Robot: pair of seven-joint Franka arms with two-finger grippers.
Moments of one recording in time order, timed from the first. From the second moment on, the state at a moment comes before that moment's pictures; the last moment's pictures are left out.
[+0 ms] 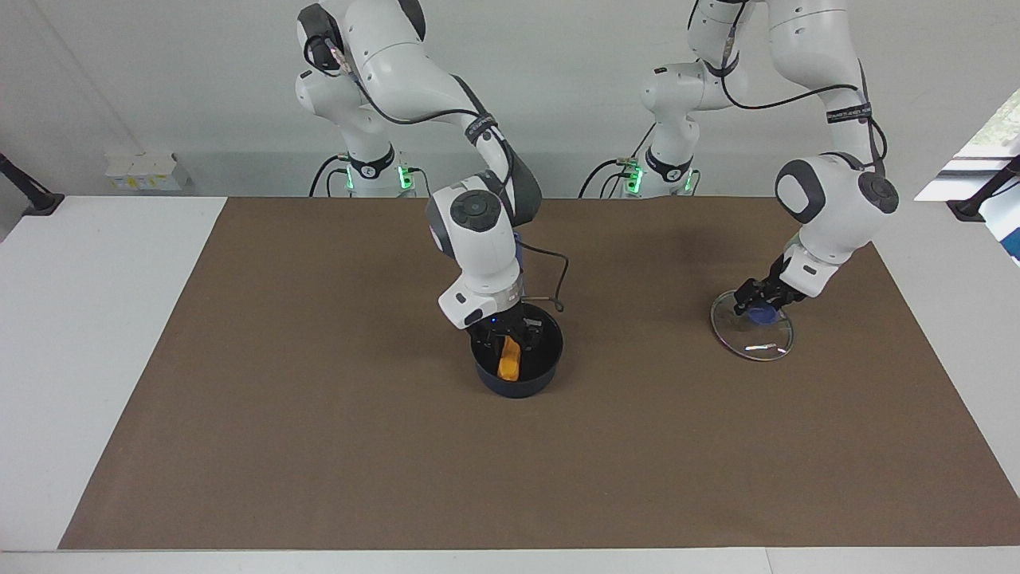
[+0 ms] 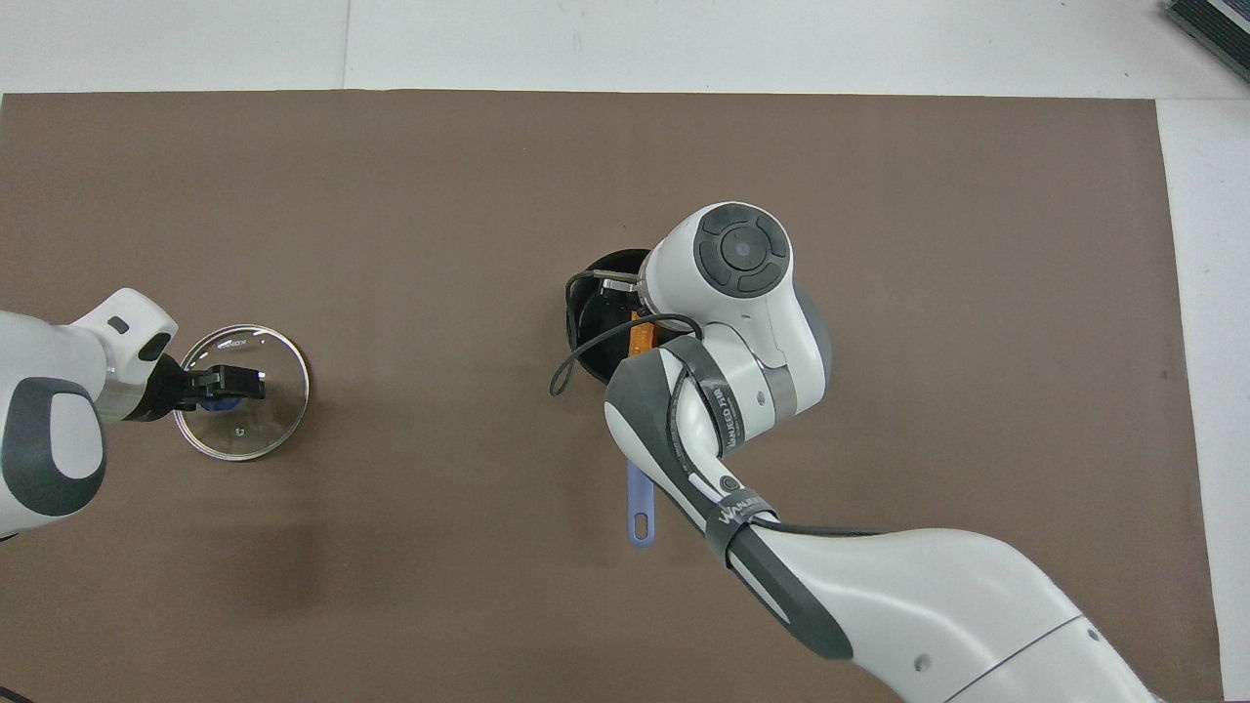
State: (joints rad) left arm 0.04 0.08 0.05 -2.23 -0.19 2.30 0.14; right arm 0.51 0.52 -0.02 -1.59 0.10 2.27 0.64
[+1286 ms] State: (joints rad) left arm -0.07 0.08 0.03 -1.66 -0.03 1.77 0.09; right arm 0.40 0.21 -0.05 -1.57 0.11 2.00 0.60
